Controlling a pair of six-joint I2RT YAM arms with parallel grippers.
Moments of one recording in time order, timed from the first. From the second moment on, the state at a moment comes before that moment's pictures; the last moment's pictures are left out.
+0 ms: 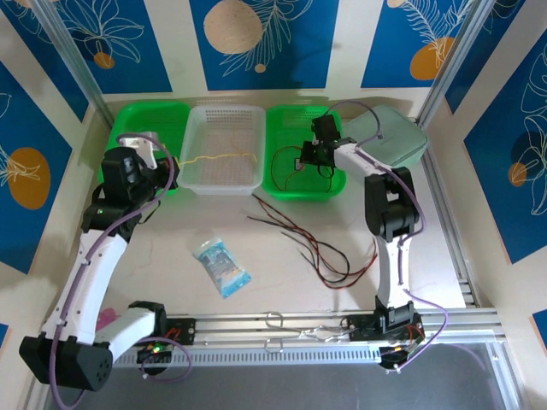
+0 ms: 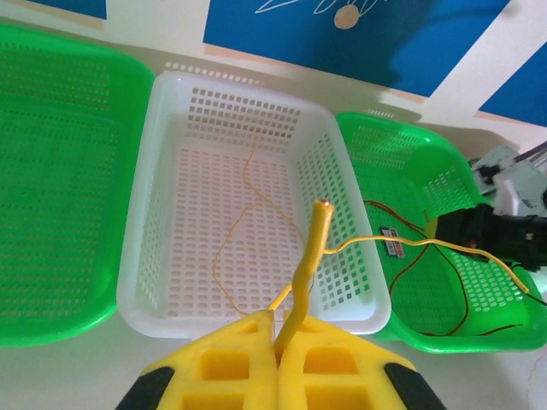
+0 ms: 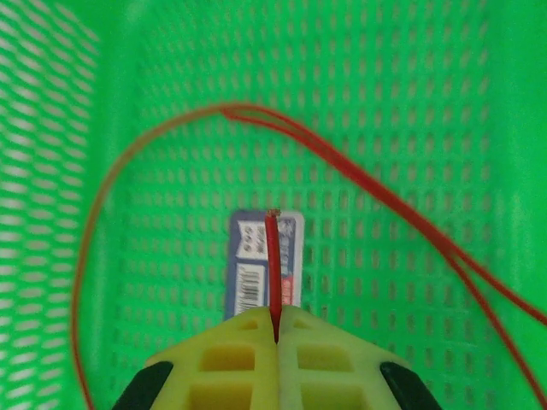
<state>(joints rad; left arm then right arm) -0.13 1.02 1.08 -0.48 0.16 -0.31 0.30 2.19 1.71 -0.45 -0.08 0.41</state>
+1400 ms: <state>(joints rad) -0.39 1.93 1.74 -0.44 -0.44 0.45 0.20 1.53 1.38 -0.59 -0.16 0.44</state>
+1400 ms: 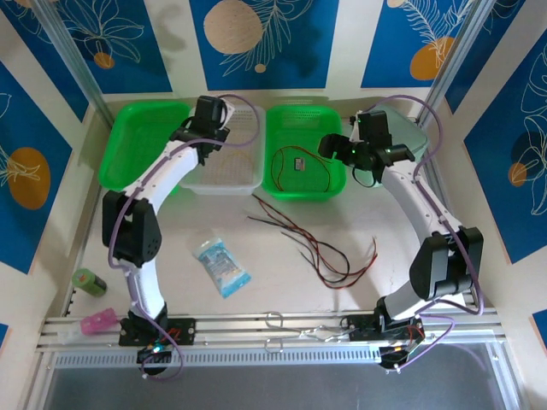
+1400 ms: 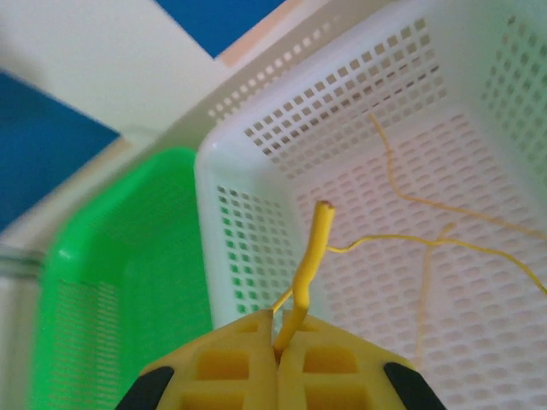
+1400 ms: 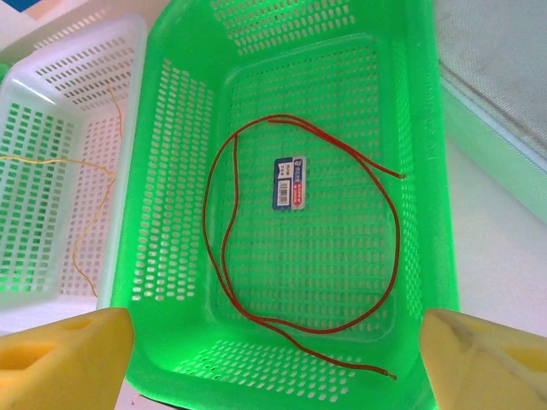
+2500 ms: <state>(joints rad) -0.51 2.01 2.02 -0.81 -0.58 1.09 0.16 1.51 1.33 -0.57 -0.19 0.42</state>
